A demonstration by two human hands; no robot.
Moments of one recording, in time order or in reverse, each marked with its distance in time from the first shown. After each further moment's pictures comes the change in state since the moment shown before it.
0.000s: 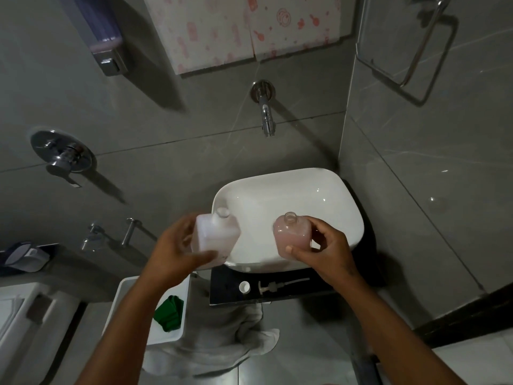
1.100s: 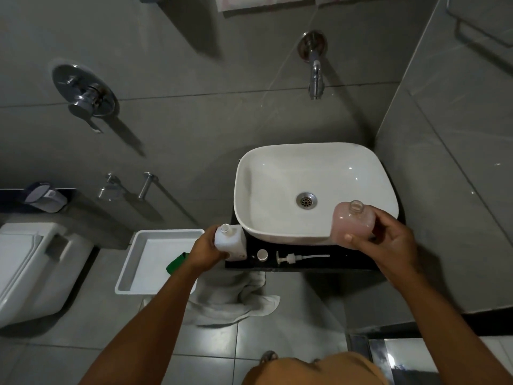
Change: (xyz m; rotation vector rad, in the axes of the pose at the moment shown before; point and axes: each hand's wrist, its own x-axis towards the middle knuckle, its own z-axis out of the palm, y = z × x) left_hand -0.002 -0.178 0.073 -0.087 -0.078 -0.336; right_hand -0.012 0.028 -0.033 -0.051 0.037 0.003
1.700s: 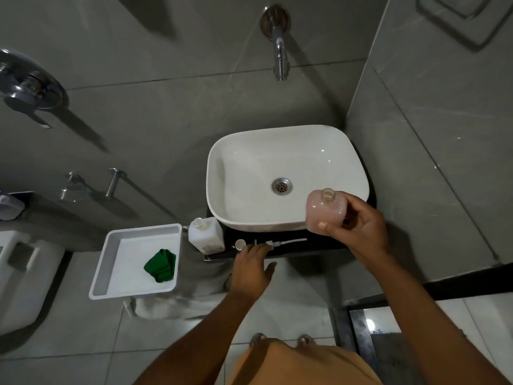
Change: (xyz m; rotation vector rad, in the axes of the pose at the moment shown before) left_hand -0.053 0.037 0.162 0.455 0.027 0.402; right_hand -0.007 -0.003 -0.005 -0.017 -0.009 0.002
